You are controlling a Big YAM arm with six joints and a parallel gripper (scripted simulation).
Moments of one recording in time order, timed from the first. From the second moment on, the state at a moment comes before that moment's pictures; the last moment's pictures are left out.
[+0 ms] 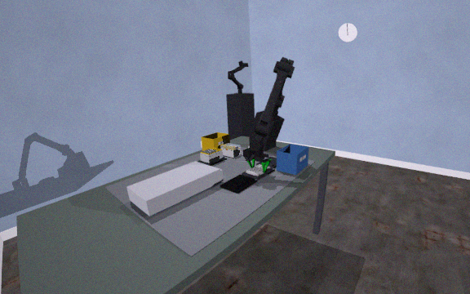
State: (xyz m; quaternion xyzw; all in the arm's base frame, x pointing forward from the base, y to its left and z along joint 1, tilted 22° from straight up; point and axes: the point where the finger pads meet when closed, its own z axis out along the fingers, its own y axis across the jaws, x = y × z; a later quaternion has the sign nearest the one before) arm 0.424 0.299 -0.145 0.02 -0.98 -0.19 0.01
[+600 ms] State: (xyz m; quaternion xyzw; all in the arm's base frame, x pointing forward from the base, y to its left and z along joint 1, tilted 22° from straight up) arm 0.423 0.298 -0.145 0.02 -0.98 -0.19 0.01
